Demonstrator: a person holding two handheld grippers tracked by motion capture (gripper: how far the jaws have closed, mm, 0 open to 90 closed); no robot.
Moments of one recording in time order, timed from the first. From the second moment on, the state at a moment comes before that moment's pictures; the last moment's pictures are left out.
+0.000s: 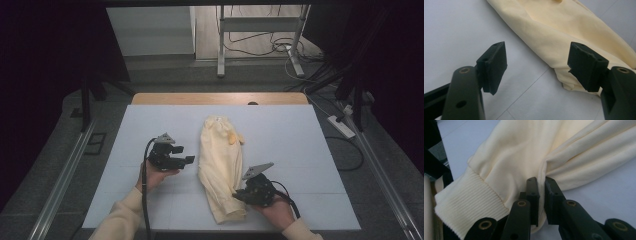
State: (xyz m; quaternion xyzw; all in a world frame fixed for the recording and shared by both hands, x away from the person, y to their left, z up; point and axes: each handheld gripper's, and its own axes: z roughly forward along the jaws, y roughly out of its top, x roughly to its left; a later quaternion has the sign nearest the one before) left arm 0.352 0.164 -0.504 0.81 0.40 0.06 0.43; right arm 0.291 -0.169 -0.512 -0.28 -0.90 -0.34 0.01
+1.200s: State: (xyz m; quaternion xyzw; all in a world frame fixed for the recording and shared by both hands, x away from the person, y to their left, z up) left arm 0.351 0.162 -0.504 0.81 0.40 0.06 0.43; right arm 0.300 -0.191 -0.498 -0.30 -0.88 -0.37 -0.06
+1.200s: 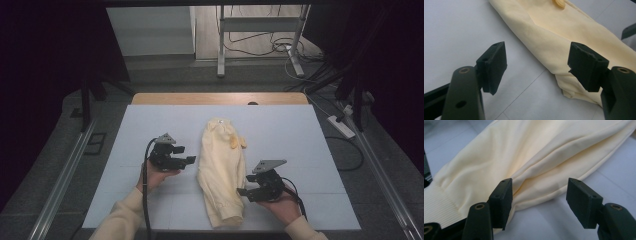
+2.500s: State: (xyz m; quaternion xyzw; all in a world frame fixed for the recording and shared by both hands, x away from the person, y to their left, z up) left arm 0.350 0.159 -0.502 0.81 0.39 0.06 0.43; right arm 0.331 -0.209 -0.493 -0.32 -0.86 -0.38 -0.08
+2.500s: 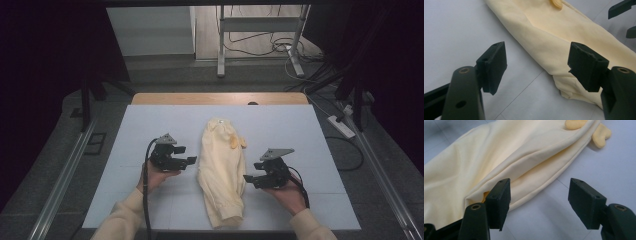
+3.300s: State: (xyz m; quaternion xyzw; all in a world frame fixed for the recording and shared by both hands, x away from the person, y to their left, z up) left arm 0.360 0.151 -0.503 0.81 0.39 0.06 0.43; right arm 0.346 -0.204 -0.499 -0.33 -0.86 -0.37 -0.09
